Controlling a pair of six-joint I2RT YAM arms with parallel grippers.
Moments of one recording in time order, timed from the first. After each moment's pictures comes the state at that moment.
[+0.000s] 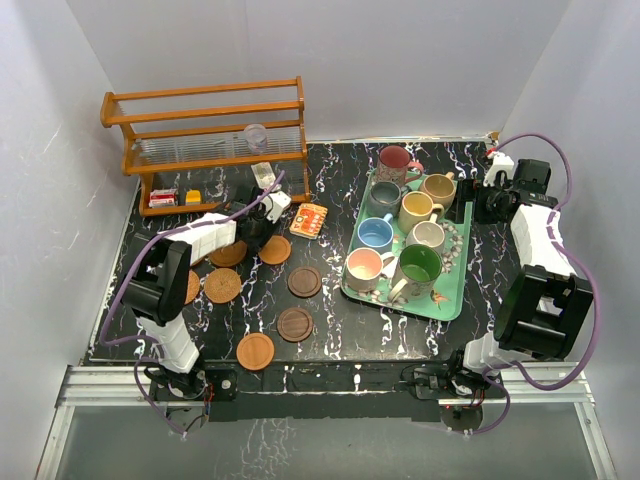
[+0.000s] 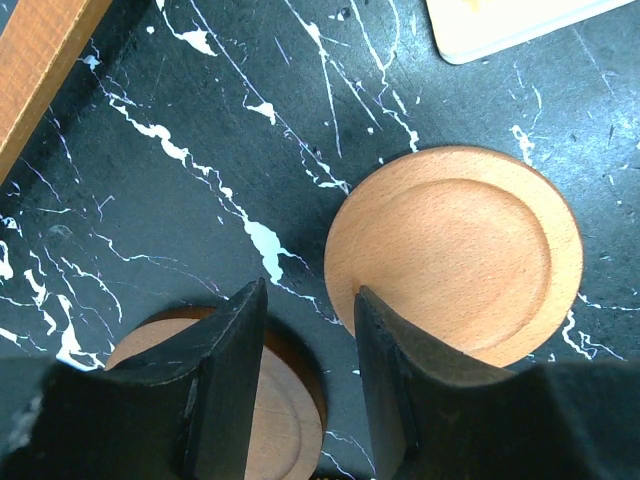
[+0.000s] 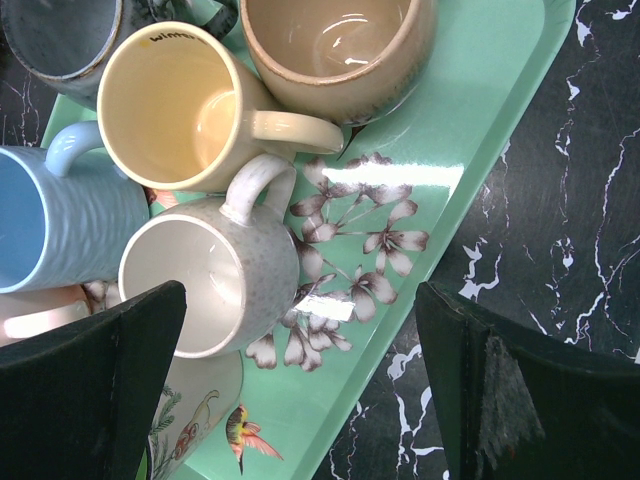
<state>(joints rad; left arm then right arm) -0.36 1.77 1.06 -0.29 0.00 0.39 -0.34 1.49 1.17 -0.55 -0.52 -0.24</state>
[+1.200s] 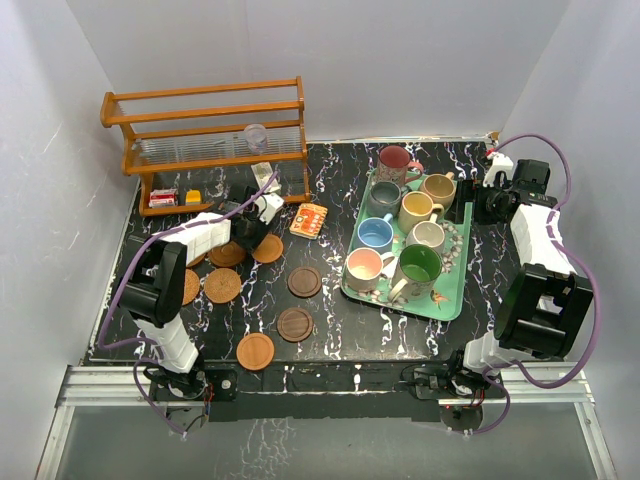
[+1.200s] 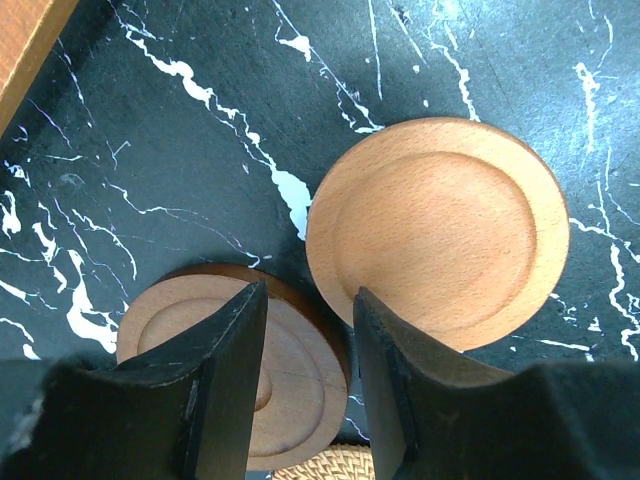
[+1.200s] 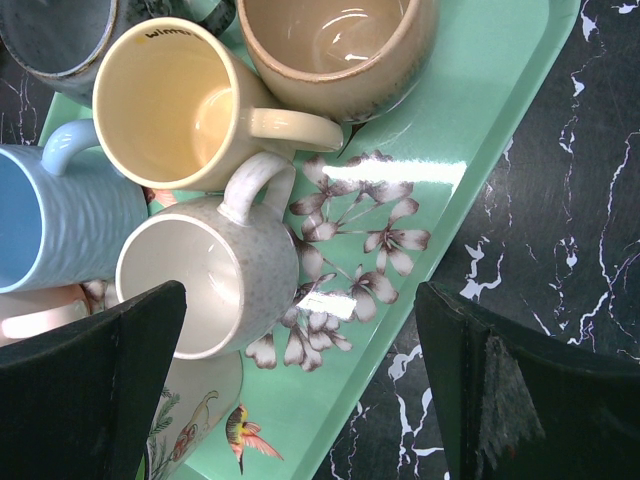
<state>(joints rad) -0.32 1.75 1.06 -0.35 -0.02 0.41 -0.34 1.50 1.17 -0.55 -0.52 -0.24</state>
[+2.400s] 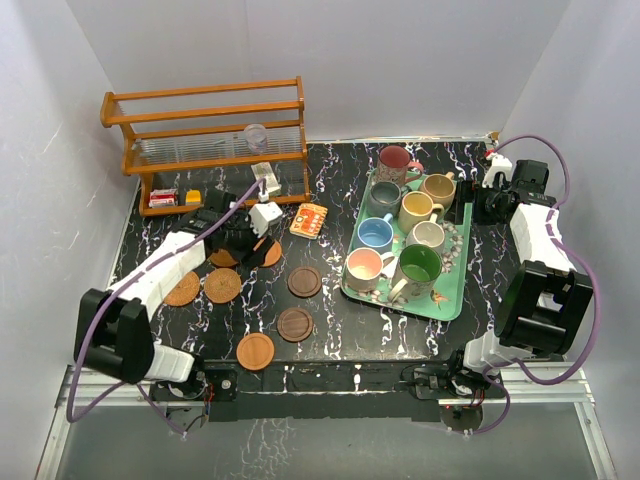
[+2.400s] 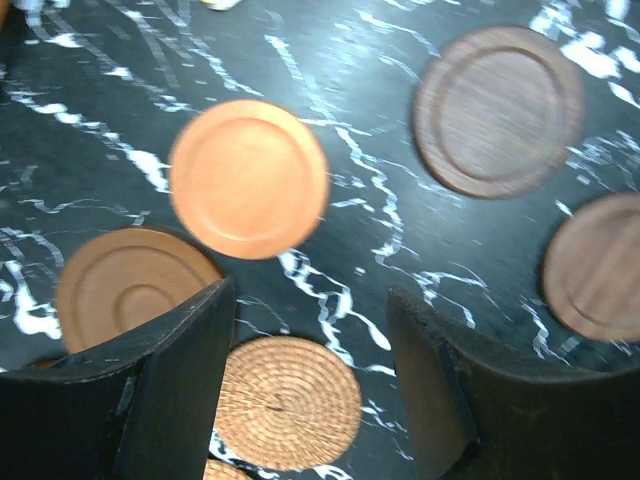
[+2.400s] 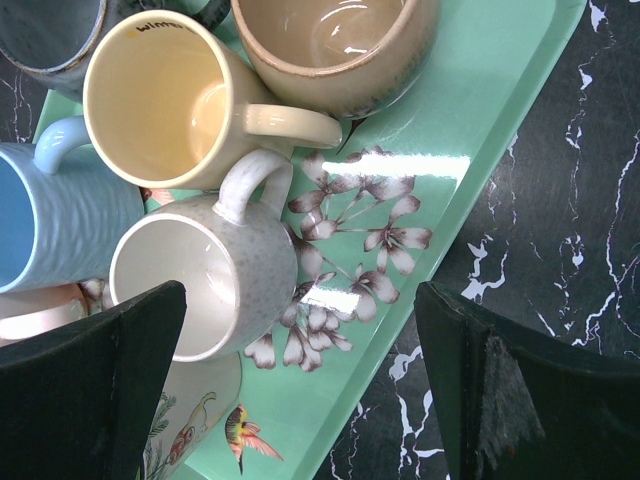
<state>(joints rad) -0.32 1.41 0.97 -0.53 0.32 0.53 -0.34 1.51 1.17 -0.55 -0.52 -0.24</state>
